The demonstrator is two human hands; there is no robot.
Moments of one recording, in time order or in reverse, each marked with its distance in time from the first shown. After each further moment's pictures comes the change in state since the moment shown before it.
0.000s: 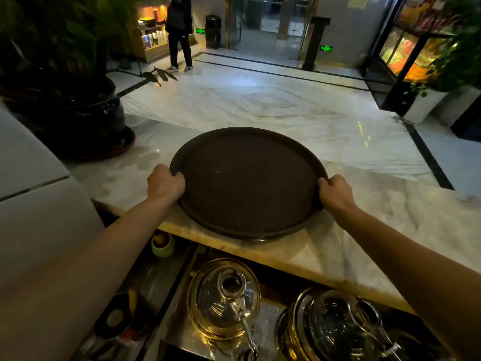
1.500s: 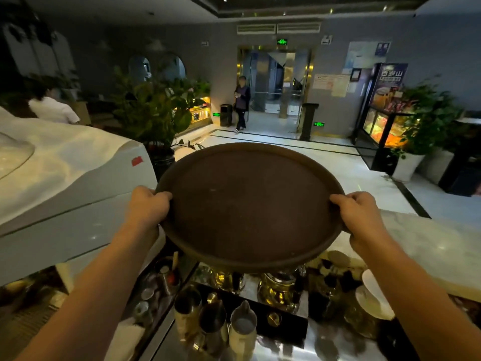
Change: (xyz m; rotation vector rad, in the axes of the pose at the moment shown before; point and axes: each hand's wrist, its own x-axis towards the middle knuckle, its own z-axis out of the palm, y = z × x) left_hand -0.380 0.011 -0.255 -0.481 0.129 0.037; right_hand -0.370 -0.016 -0.267 0.549 0.102 -0.134
